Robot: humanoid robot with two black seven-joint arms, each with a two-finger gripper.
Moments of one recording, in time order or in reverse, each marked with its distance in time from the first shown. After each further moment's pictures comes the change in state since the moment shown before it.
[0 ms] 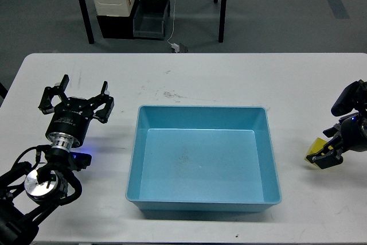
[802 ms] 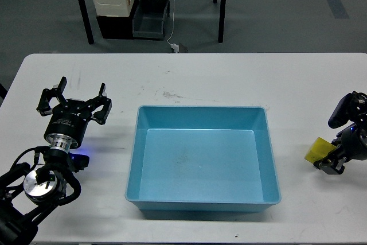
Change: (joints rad) left arm 0.002 -0.001 -0.001 0.012 -0.001 0.000 0.000; right arm -0.011 0.025 -0.034 -0.033 -0.037 0.004 0.000
